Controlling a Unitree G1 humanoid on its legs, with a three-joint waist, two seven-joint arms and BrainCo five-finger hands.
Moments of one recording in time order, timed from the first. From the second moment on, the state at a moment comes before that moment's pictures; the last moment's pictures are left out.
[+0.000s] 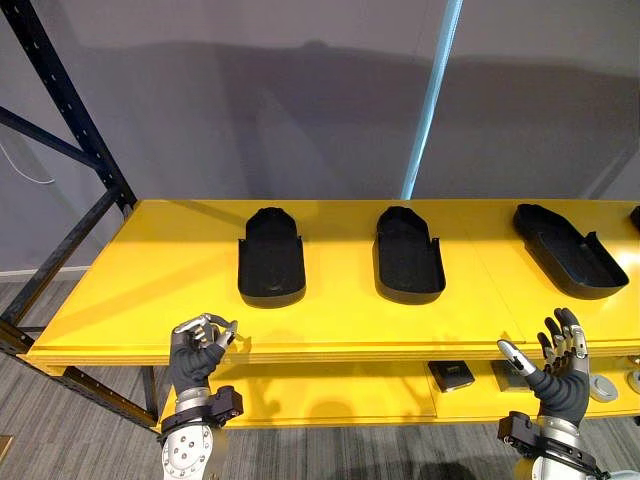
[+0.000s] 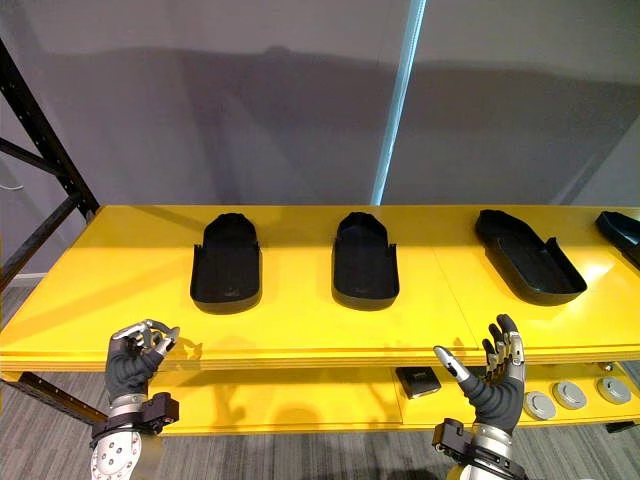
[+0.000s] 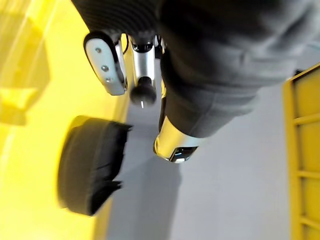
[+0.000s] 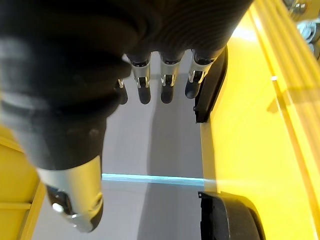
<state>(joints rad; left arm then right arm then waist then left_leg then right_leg) 0.19 0.09 0.04 -0.20 -0.28 -0.17 0.22 0.30 0.02 -0.25 -0.38 0.14 -0.22 -0.17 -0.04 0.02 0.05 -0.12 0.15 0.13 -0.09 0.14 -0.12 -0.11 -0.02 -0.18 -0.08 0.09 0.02</state>
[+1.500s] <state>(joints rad) 0.17 0.02 0.05 -0.41 -0.32 -0.18 0.30 0.19 0.00 -0.15 -0.27 0.15 -0.21 -0.18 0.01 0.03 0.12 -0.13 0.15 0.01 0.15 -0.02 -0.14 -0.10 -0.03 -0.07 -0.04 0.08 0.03</state>
